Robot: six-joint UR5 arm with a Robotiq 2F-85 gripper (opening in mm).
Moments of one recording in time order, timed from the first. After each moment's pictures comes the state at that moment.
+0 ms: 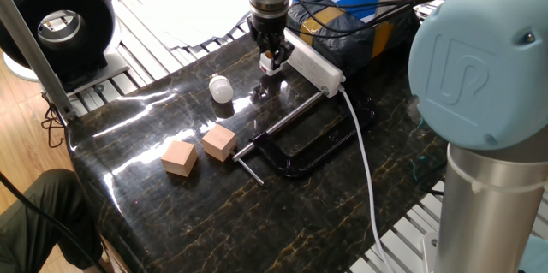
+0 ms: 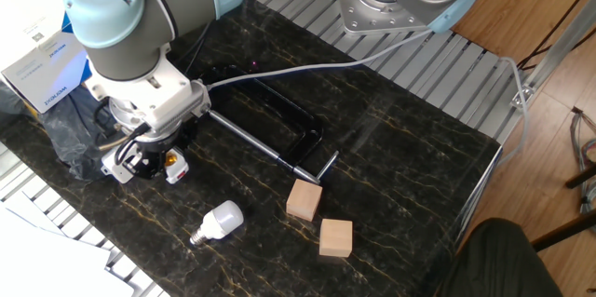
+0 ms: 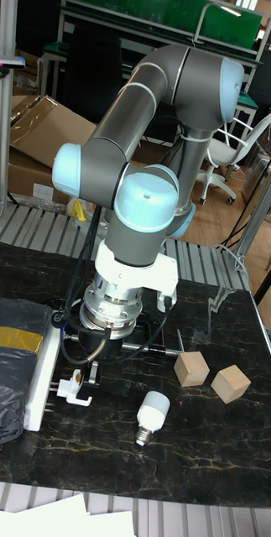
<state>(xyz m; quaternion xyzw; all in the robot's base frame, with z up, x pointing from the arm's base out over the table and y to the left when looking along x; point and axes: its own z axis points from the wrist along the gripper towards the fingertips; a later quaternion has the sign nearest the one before) 0.646 -0.044 0.038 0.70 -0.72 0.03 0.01</state>
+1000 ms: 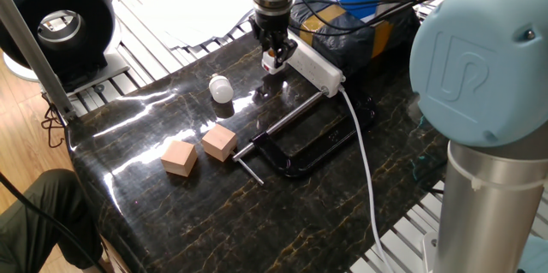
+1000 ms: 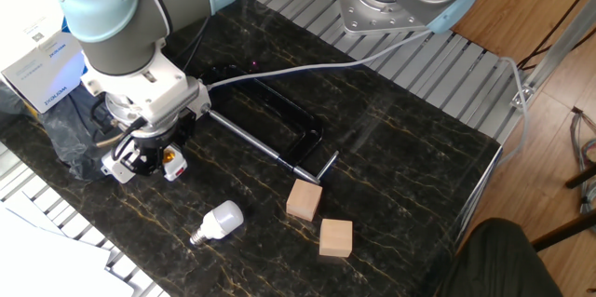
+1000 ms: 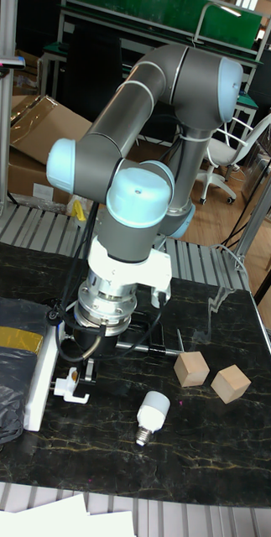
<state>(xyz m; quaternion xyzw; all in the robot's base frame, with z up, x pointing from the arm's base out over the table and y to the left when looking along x) 0.644 -0.053 0.043 0.70 -0.71 0.02 0.01</state>
